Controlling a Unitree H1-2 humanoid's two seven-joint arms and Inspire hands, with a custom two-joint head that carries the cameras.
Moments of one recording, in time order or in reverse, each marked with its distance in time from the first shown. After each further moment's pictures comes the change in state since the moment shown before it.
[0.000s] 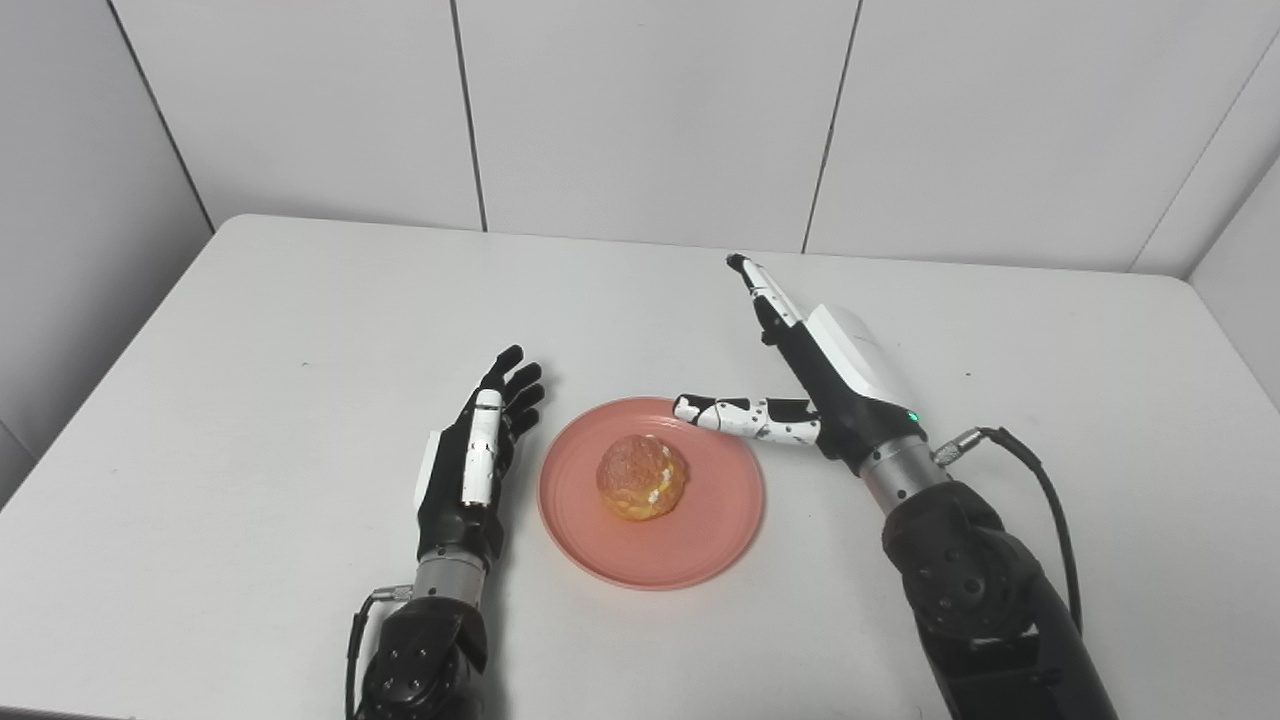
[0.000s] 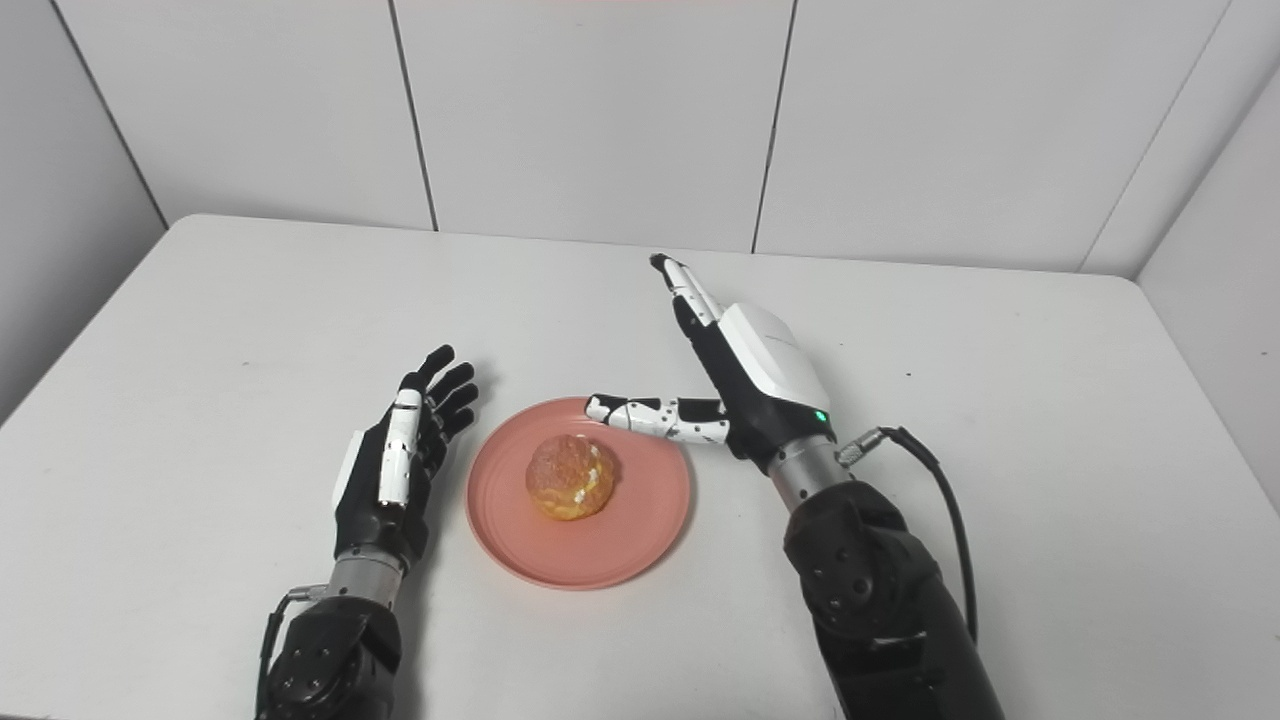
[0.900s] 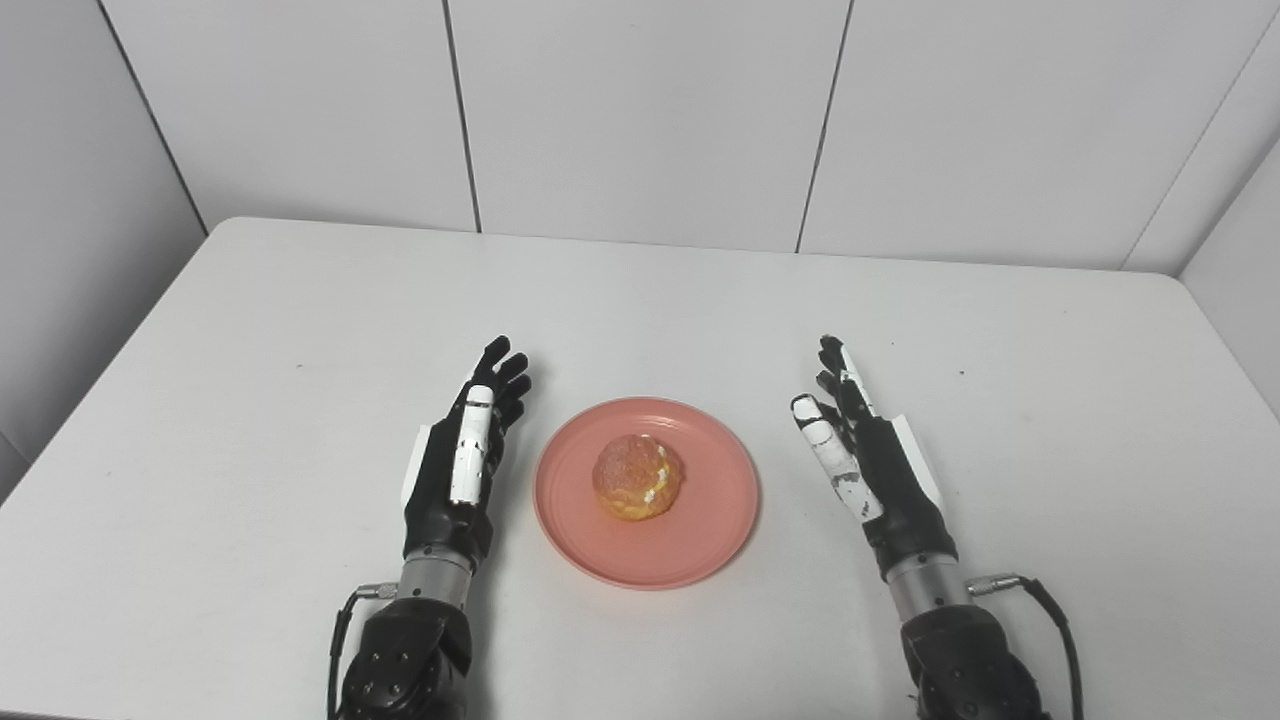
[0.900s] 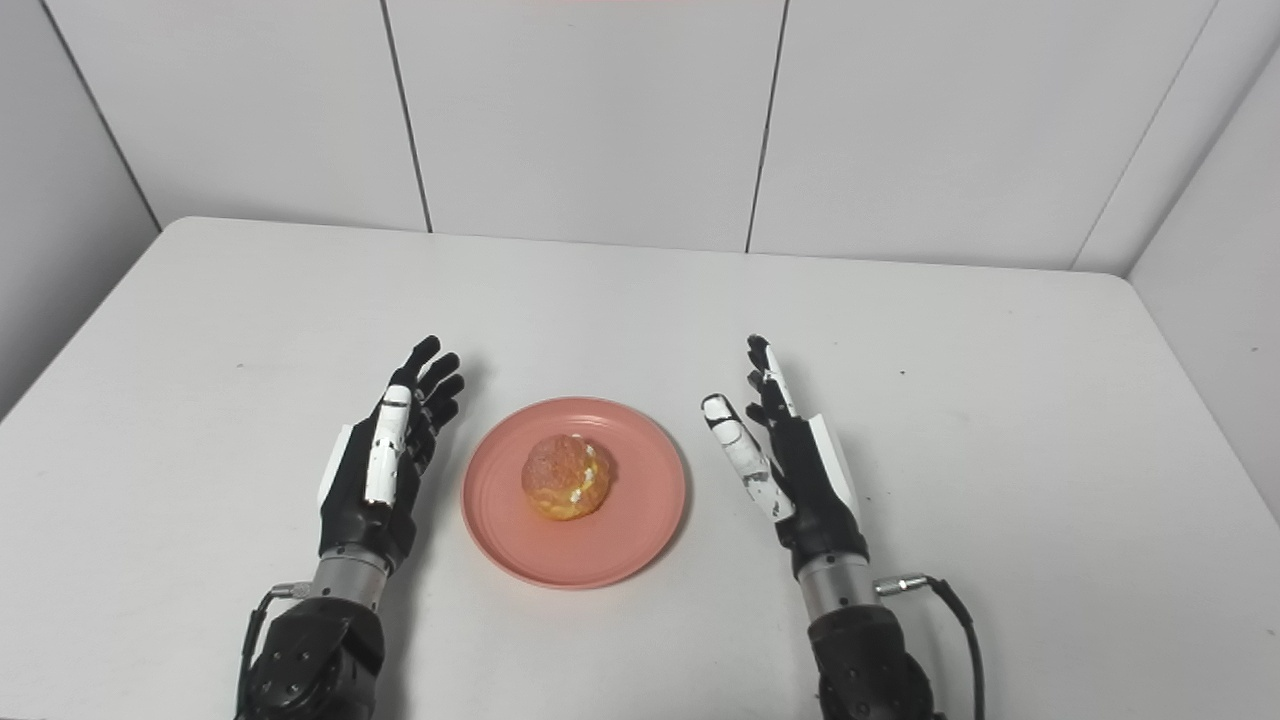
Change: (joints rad) left arm 0.020 0.041 -0.015 -0.041 -0.009 0.012 -0.023; right arm 0.230 0.153 -0.142 0.021 0.359 -0.035 -0.139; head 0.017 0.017
